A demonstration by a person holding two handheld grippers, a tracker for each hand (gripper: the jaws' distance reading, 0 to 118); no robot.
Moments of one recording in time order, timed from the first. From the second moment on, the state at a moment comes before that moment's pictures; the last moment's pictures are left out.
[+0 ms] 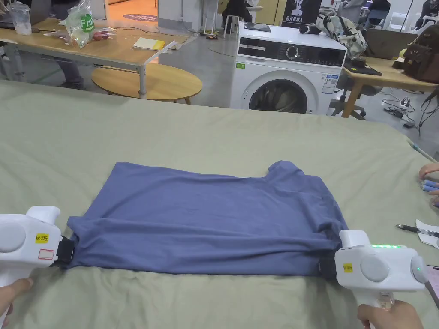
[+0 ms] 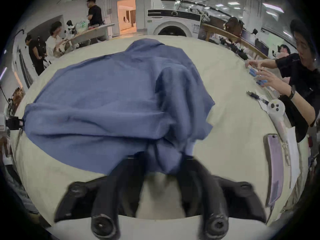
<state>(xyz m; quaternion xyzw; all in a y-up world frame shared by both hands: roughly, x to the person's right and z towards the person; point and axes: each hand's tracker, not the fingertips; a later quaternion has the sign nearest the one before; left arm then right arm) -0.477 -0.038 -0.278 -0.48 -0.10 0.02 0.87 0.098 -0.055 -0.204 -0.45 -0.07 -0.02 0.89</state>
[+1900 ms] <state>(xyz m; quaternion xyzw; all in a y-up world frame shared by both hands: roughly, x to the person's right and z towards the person) -0.433 0.042 -0.179 -0.17 -0.08 -0.02 0.98 0.012 0.040 -0.110 -0.14 -0.09 -0.01 0.99</state>
